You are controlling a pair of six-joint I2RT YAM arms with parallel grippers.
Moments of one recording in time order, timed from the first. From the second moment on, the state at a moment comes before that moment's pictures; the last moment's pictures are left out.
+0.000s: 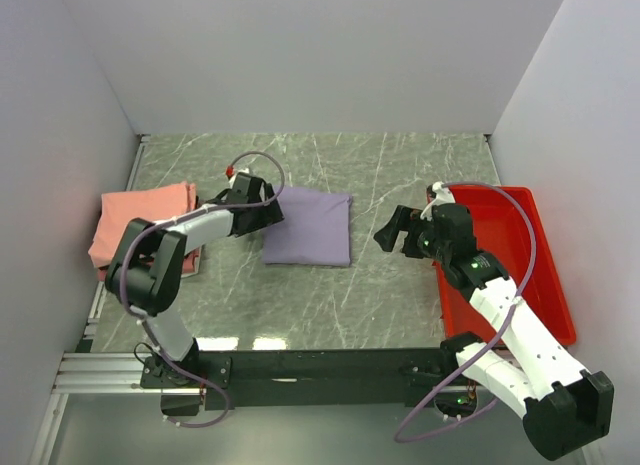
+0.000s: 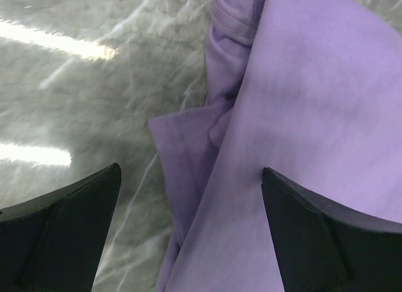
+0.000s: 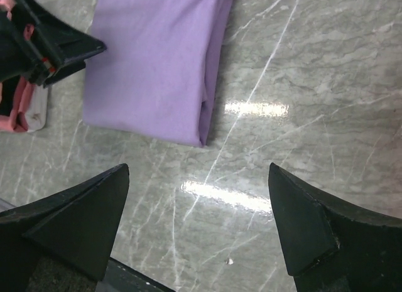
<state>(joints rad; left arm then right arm) -0.38 1.70 1.00 -0.17 -0.15 -0.68 0.33 0.88 0.70 -0.37 -0.14 0.53</state>
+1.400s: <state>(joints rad) -0.52 1.94 1.28 -0.23 -0.32 -0.50 0.33 0.93 0.68 -0.37 -0.09 0.49</state>
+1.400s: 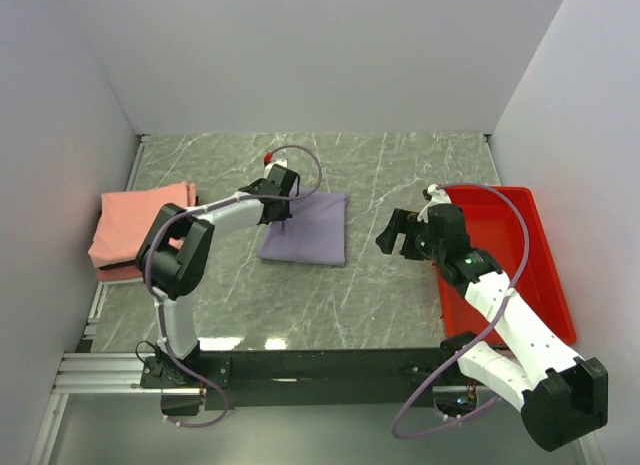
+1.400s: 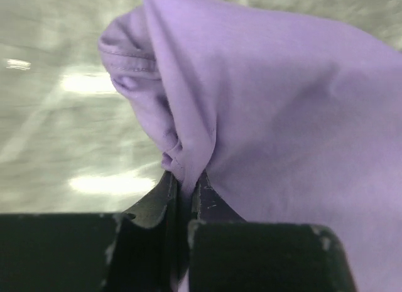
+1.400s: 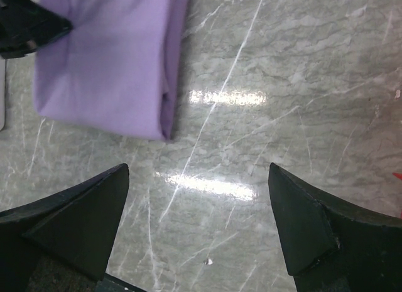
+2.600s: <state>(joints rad) -0.25 1.56 1.44 -0.62 -0.58 0.13 0.33 1.00 0.68 -0.39 -0.07 0.48</state>
